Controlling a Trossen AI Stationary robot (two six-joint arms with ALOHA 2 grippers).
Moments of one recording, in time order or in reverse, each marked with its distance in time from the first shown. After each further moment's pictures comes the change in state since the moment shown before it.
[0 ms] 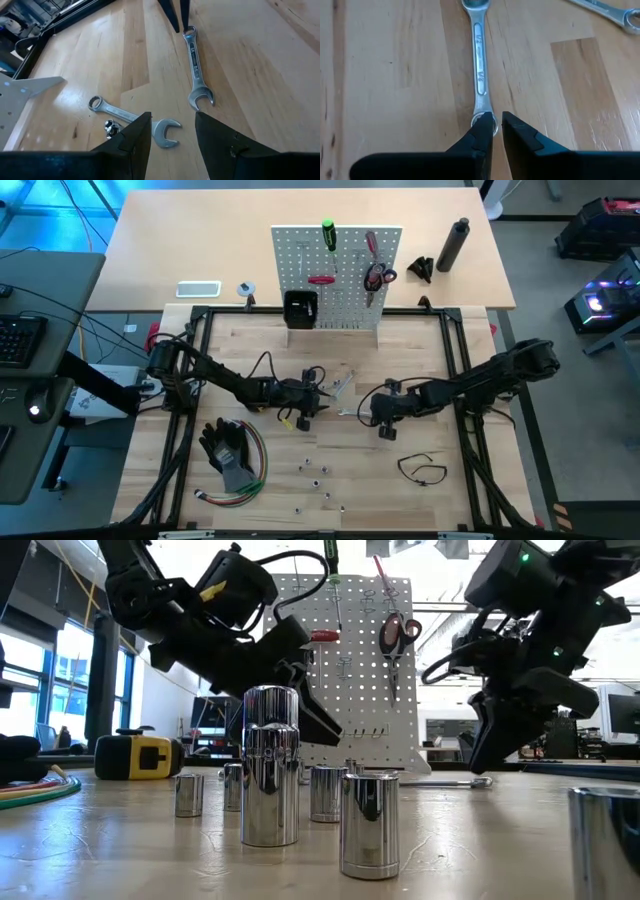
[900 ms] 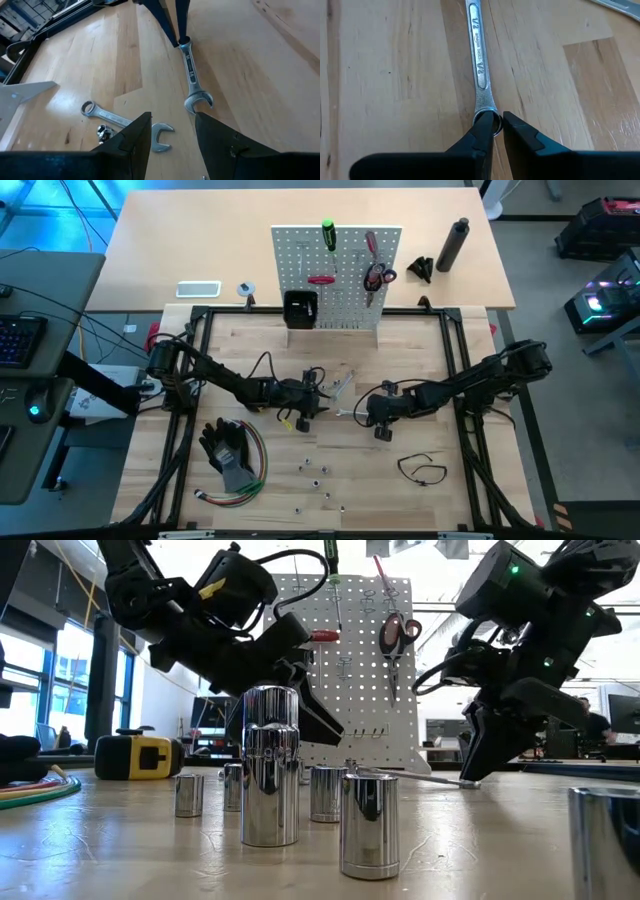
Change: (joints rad) left arm -0.001 0.001 0.000 0.006 0.032 0.000; right arm -0.005 0.104 0.003 0.053 -0.031 0.030
